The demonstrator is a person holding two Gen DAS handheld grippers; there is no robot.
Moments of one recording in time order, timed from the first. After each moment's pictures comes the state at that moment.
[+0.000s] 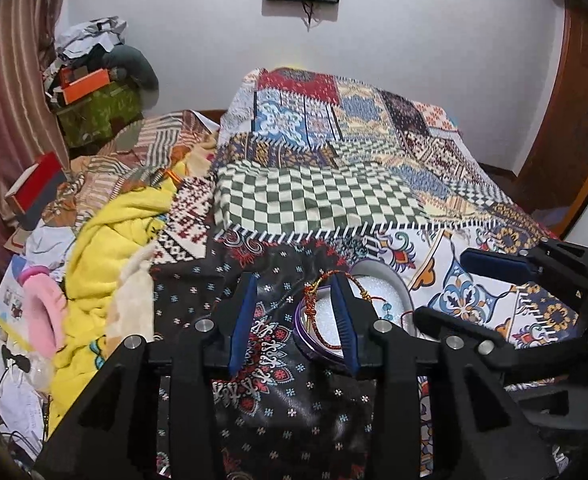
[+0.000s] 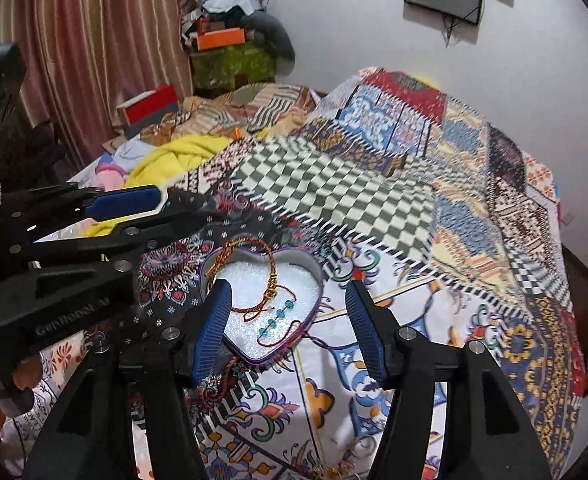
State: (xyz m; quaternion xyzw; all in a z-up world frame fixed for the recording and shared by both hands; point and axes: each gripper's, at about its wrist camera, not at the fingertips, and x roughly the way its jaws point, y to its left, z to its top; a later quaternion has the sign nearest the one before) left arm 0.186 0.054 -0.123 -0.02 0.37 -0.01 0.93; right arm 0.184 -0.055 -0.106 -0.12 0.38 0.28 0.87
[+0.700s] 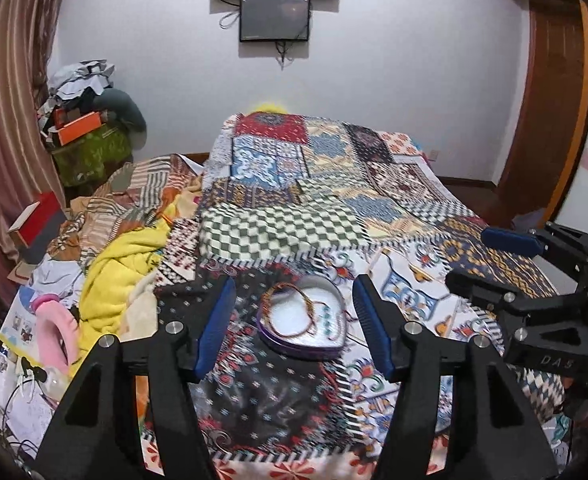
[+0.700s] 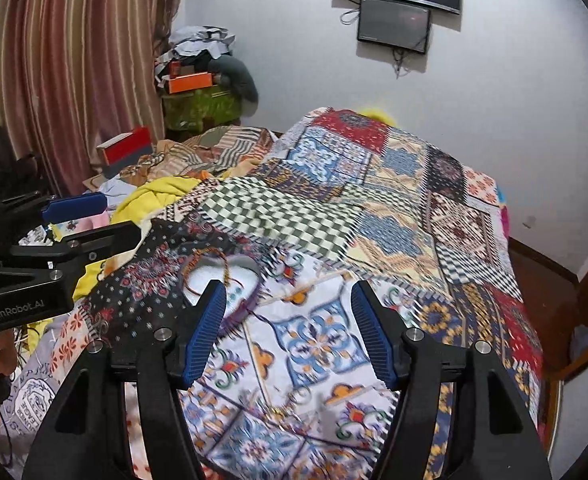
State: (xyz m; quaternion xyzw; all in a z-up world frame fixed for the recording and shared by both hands) left arm 0.124 0.014 -0.071 0.00 0.32 -0.05 0.95; right arm 0.136 -0.125 -0.065 -0.10 0.33 0.22 0.91
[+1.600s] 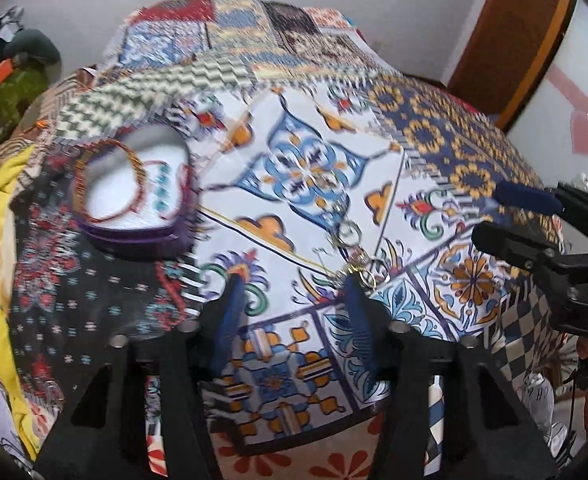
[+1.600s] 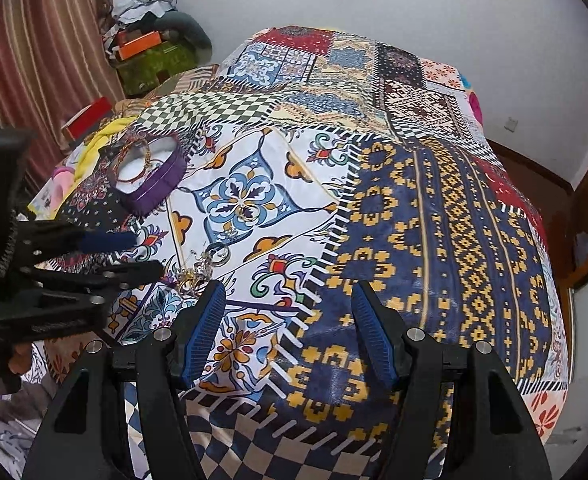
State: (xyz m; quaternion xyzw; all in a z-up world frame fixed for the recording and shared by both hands) left arm 0.148 -0.082 -0.194 0.02 0.49 -0.16 0.85; right arm 0.118 -0.215 -0.140 -0.05 0.44 0.17 0.88
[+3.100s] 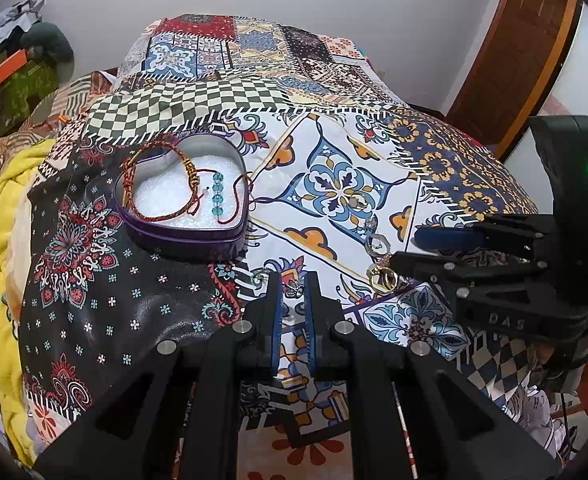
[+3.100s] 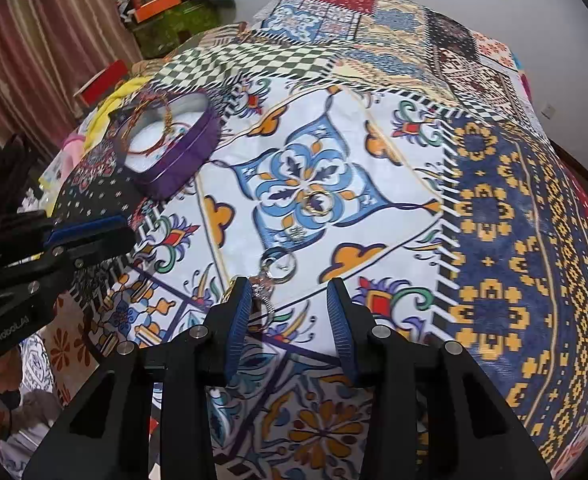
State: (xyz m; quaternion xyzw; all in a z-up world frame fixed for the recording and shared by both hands) left arm 0.138 -0.034 -0.183 -0.02 0.45 -0.16 0.88; right arm 0.150 -0.159 -0.174 -0.06 0.51 0.22 0.83
